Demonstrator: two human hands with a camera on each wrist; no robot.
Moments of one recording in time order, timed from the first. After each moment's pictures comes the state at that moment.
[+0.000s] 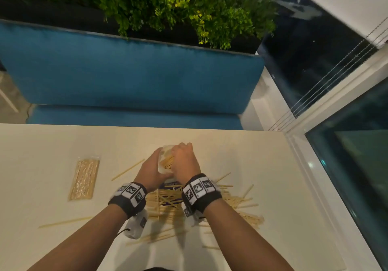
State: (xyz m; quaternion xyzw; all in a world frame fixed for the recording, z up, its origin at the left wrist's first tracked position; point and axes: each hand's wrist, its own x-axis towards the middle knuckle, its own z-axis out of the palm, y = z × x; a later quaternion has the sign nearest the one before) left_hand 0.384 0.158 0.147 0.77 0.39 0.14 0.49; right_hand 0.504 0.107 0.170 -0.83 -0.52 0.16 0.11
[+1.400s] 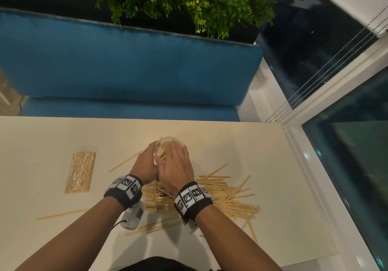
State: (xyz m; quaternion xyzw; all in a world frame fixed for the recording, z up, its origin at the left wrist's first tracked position) left_hand 0.380 0.163 0.126 0.77 0.41 0.12 0.48; right_hand 0.475 0.076 0.136 -0.82 -0.56 0.08 0.12
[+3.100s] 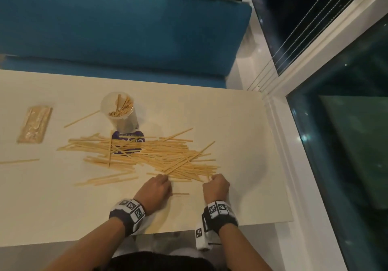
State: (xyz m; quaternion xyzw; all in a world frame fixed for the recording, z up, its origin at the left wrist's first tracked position) left_hand 0.437 -0.098 0.023 0.95 0.21 0.01 0.24; right_hand 0.632 -0.214 0.045 -0.93 -0.09 0.26 0.23
